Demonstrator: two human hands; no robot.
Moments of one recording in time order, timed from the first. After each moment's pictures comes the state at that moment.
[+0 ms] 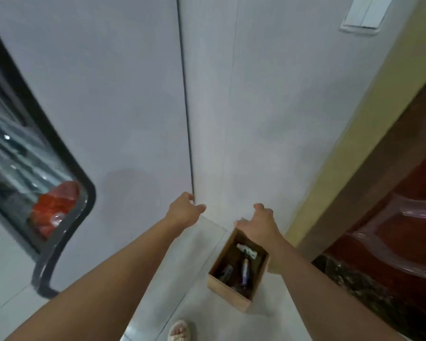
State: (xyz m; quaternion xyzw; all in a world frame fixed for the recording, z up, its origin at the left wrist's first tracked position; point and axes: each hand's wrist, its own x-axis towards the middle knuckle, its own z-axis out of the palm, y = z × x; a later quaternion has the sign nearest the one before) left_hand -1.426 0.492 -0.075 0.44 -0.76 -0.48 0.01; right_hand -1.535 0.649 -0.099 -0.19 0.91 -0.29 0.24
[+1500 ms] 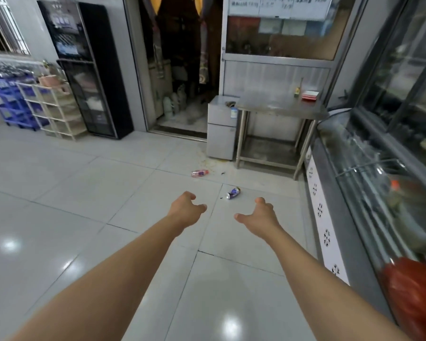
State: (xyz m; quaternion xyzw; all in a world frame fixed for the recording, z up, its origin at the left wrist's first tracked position) left_hand -0.463 0.216 -0.019 0.79 -0.38 -0.35 0.34; right_hand -0.642 0.146 -0.034 -0.69 0.62 -0.14 0.35
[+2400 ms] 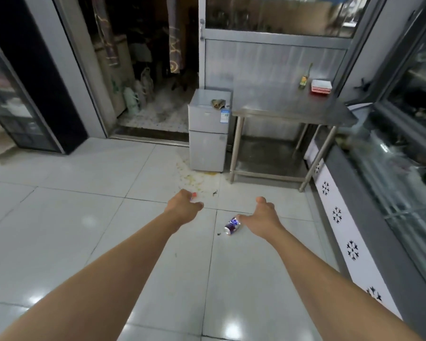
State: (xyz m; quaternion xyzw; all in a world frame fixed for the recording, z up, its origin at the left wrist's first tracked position) left_hand -0.177 -0.336 -0.048 0.77 -0.42 -0.39 0.27; right_hand -0.376 -0.370 -0.063 -0.63 0.68 -0.13 0.35
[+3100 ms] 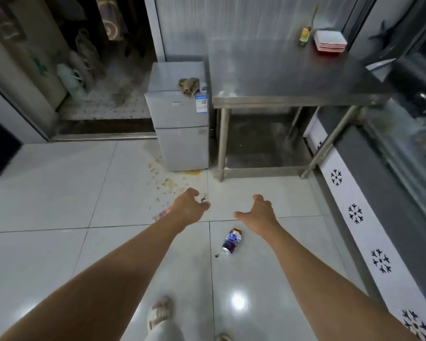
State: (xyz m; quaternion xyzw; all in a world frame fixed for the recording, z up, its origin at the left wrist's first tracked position) left_hand -0.127 -0.746 -0.145 0.74 -0.47 -0.46 0.15; right_hand -0.307 -0.745 -0.166 -0.53 0.74 -0.10 0.40
